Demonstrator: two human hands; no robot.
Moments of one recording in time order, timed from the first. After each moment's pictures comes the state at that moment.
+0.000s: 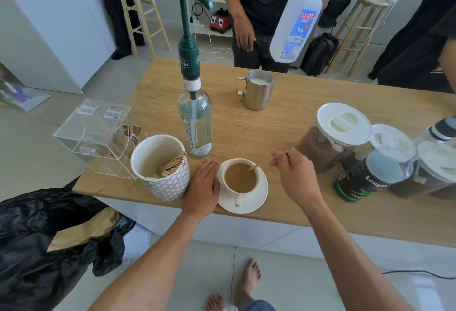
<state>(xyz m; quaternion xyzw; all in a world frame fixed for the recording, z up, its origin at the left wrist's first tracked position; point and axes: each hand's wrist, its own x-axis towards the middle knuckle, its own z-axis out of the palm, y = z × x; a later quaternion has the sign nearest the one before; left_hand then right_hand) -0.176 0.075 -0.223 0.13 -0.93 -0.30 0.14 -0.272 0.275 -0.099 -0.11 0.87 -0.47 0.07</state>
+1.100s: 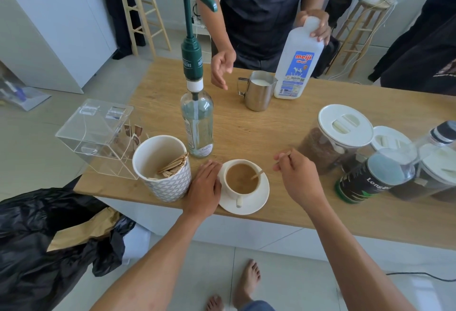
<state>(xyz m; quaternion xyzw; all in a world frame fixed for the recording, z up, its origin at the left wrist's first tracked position) -0.176 0.076 -0.221 0.13 -0.93 -0.31 0.14 -0.273 0.277 -0.097 -0.12 0.88 -0.46 0.08</state>
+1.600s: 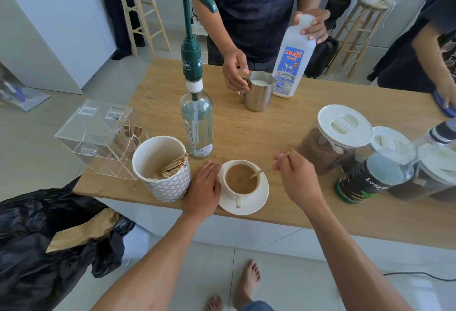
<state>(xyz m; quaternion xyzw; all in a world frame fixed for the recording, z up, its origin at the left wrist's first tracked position) -0.176 0.074 -0.221 0.13 -0.93 -0.31 0.14 -0.272 0.277 -0.099 -0.12 0.87 -0.47 0.08</state>
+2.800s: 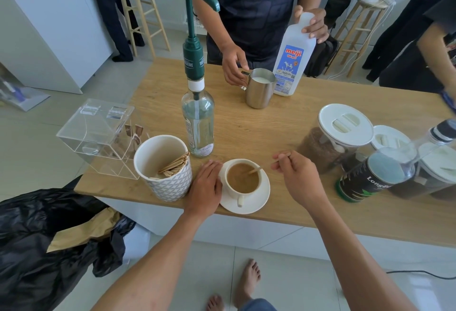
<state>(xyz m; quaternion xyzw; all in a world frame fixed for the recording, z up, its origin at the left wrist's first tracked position) -0.174 0.077 -0.216 0.13 -0.93 -0.31 0.15 -0.268 0.278 -0.093 -0.14 0.87 -0.47 0.09</state>
